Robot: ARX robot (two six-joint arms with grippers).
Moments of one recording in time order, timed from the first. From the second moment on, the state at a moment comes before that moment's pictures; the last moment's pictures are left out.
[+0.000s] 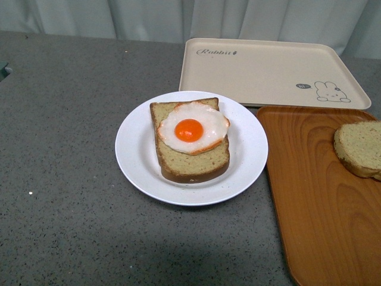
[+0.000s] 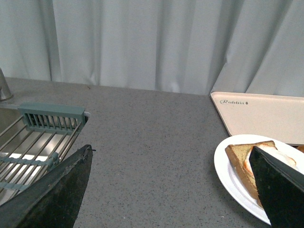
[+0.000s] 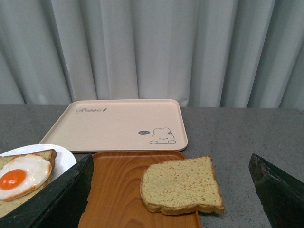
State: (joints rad) left arm 0.00 0.00 0.02 0.00 0.00 -0.01; right arm 0.00 0.00 0.01 0.00 0.00 0.00
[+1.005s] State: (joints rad) left arm 0.00 0.00 0.02 0.00 0.00 -0.01; right arm 0.00 0.00 0.01 0.00 0.00 0.00
